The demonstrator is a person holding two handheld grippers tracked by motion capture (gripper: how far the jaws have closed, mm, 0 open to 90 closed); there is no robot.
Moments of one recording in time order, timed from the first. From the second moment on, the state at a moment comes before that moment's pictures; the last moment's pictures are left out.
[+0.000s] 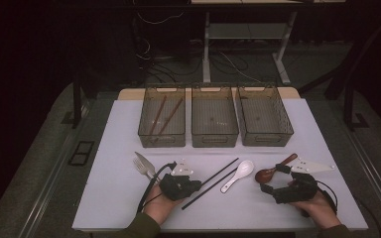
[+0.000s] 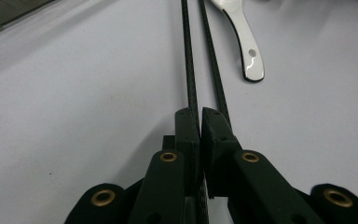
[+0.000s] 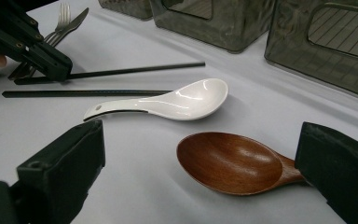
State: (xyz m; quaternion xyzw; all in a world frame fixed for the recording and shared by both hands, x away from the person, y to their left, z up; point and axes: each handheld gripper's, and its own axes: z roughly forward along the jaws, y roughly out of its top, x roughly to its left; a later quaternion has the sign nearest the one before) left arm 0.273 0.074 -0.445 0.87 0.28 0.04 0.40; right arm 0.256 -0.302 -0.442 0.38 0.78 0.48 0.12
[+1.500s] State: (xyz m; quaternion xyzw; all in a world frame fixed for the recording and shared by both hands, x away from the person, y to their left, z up) left arm 0.287 0.124 -0.408 0.84 0.27 0.04 0.47; right arm 0.256 -0.300 -0.443 0.38 0.78 0.48 0.12
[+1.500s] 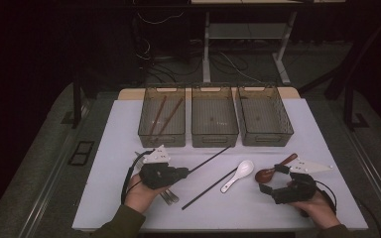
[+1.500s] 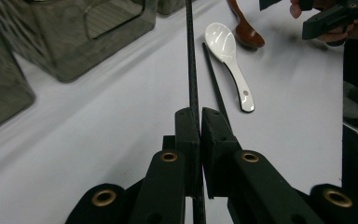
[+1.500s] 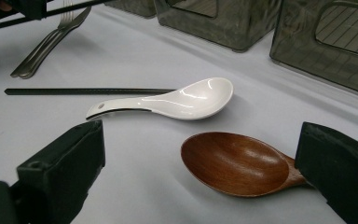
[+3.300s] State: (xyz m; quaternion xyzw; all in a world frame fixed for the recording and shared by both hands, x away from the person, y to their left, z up) left arm 0.343 0.183 -0.370 0.79 0.34 0.13 0.49; right arm 0.257 -0.294 -0.445 0.38 0.79 0.47 0.11
